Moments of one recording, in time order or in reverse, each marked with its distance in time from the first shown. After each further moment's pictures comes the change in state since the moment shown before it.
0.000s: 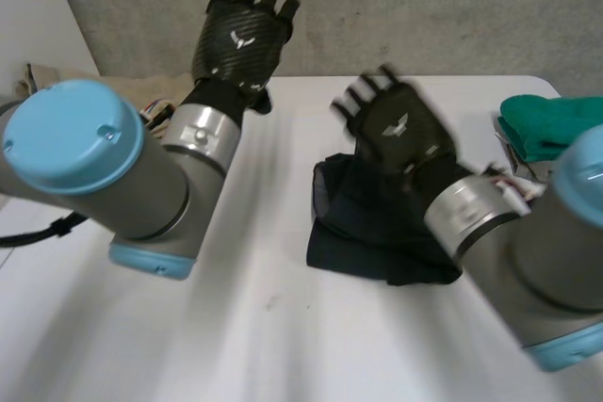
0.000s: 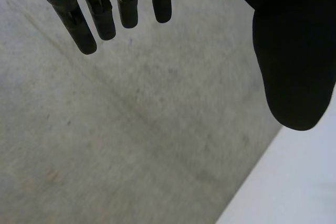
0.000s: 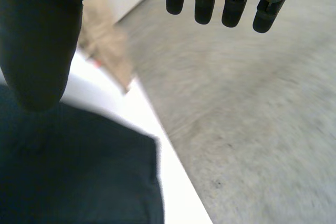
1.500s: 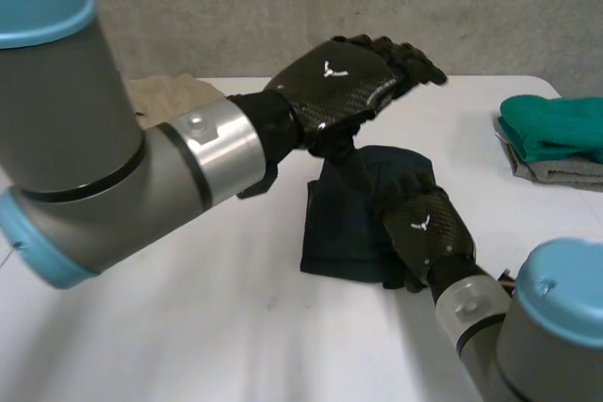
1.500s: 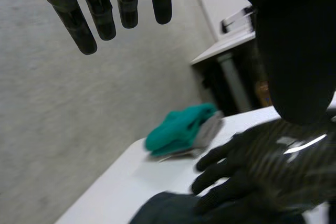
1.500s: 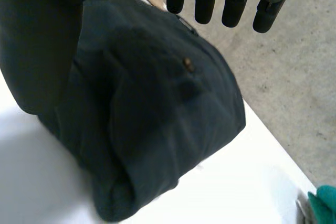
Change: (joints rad) left arm -0.019 0.093 0.198 -0.644 0.586 -0.302; right arm 0.047 0.074 0.306 -0.132 0.245 0.064; left_hand 0.017 0.002 0.003 0.005 -0.002; right_hand -0.011 -0.003 0.000 0.000 -0.002
